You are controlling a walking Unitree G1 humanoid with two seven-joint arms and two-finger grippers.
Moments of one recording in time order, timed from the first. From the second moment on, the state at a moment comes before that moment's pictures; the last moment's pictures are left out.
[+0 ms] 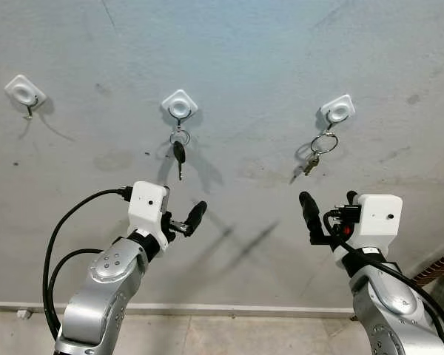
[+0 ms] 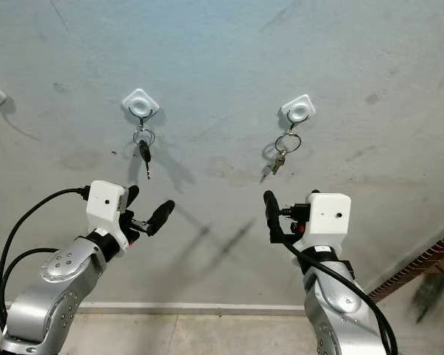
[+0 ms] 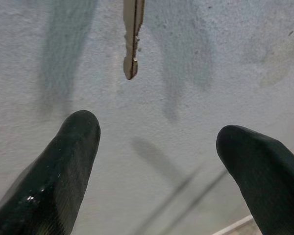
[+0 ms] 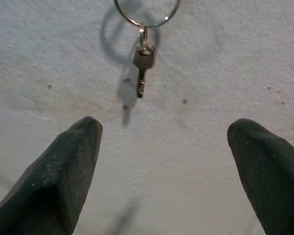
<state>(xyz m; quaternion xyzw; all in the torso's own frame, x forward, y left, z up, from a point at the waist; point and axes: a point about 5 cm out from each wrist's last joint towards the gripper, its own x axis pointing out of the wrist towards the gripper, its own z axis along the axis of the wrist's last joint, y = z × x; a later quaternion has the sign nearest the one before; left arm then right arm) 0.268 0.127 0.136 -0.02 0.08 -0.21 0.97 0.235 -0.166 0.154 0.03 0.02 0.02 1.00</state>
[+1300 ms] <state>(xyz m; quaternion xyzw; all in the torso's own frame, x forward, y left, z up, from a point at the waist) 0.270 0.131 0.137 -0.01 0.09 -0.21 0.97 0.243 -0.164 0.153 0.04 0.02 0.02 1.00</state>
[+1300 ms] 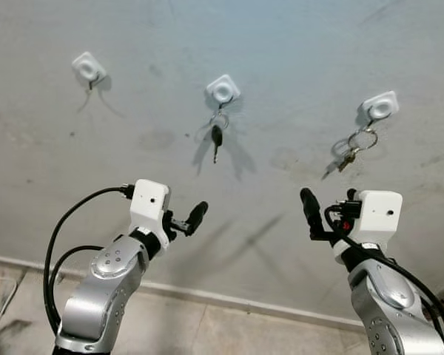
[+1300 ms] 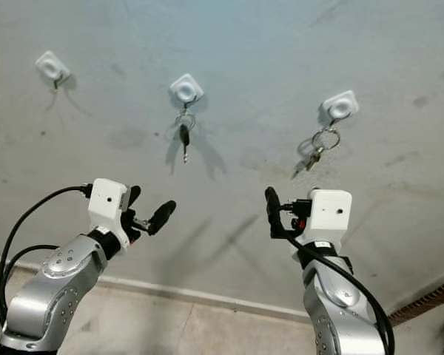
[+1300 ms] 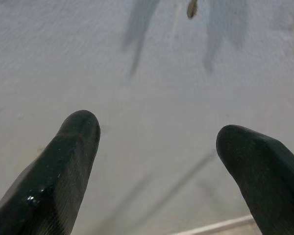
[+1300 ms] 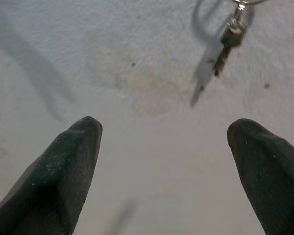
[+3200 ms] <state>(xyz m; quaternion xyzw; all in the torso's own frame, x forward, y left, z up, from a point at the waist) 0.268 0.122 0.134 -0.05 0.10 -0.24 0.96 0.249 -0.173 0.150 0.03 0.02 0.01 1.00</state>
